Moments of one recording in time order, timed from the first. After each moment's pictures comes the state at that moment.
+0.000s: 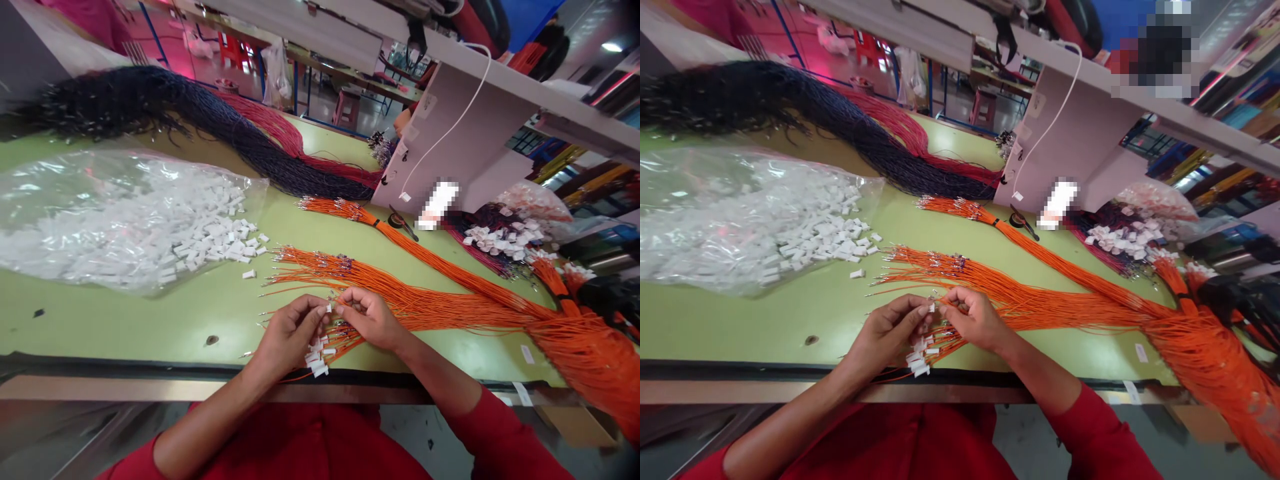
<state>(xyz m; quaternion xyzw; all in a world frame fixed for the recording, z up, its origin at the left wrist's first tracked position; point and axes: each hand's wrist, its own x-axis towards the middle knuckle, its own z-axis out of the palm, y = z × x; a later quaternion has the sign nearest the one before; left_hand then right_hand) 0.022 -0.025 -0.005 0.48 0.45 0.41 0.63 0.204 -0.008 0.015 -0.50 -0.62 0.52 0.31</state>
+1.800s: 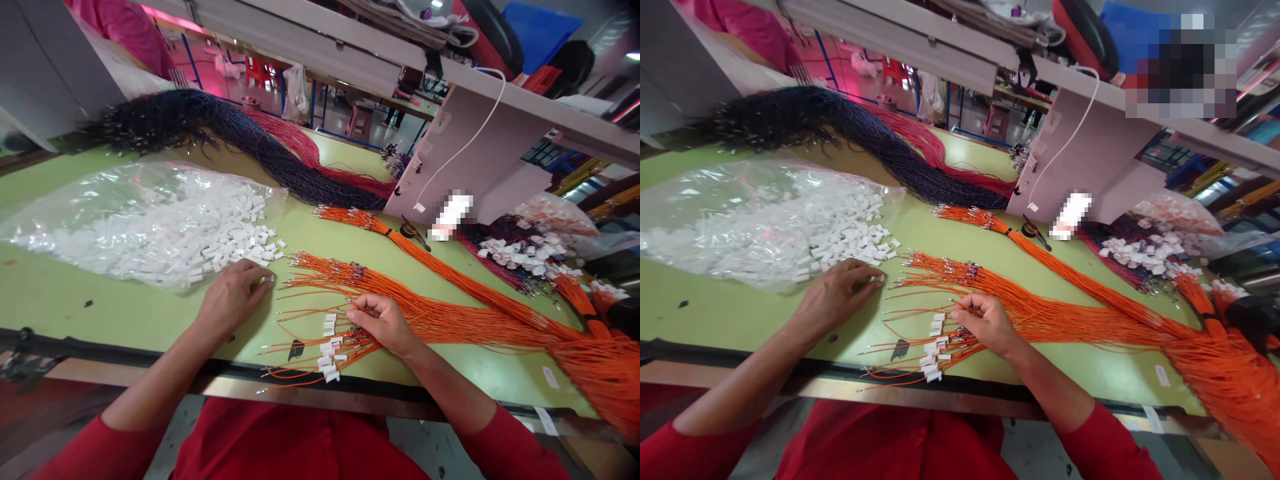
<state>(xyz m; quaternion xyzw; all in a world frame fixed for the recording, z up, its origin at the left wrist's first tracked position) -0.097 0.039 -0.008 0.75 0.60 0.26 0.13 0.206 -0.002 0.012 -0.51 -0.57 0.56 0.33</state>
